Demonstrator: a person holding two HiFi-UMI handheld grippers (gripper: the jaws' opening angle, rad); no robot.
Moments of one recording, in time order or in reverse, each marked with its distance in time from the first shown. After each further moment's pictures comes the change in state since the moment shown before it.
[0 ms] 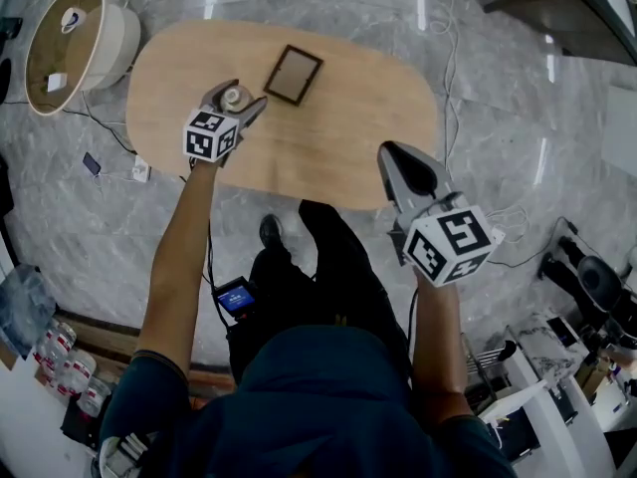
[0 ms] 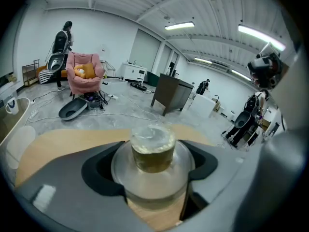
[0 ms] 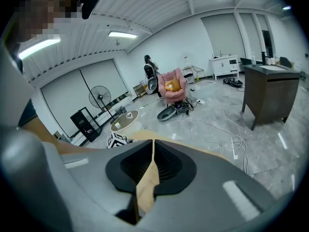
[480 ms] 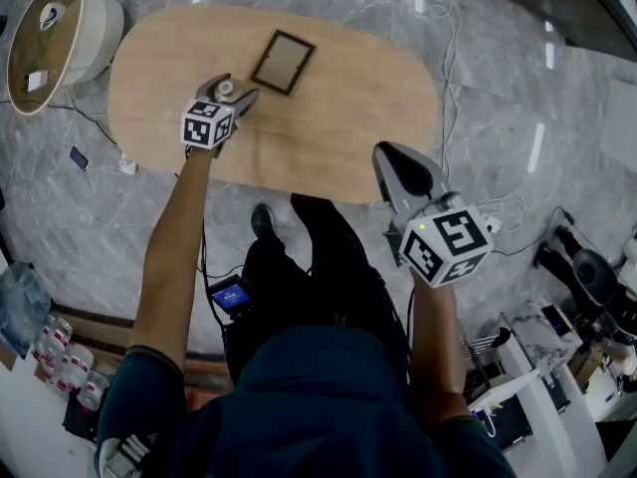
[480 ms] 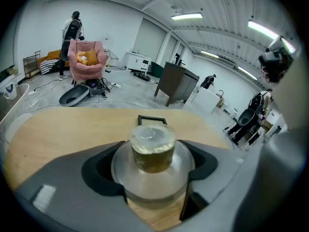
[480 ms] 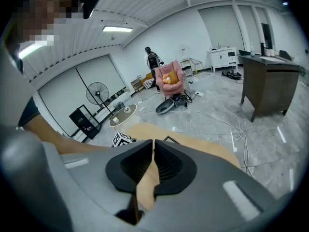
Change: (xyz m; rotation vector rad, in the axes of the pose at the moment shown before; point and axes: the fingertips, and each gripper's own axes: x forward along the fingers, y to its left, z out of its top) left arm 0.049 0.020 -0.064 -0.047 0.100 0.015; right arm 0.020 -0.019 -0.035 0.038 0.069 -0.003
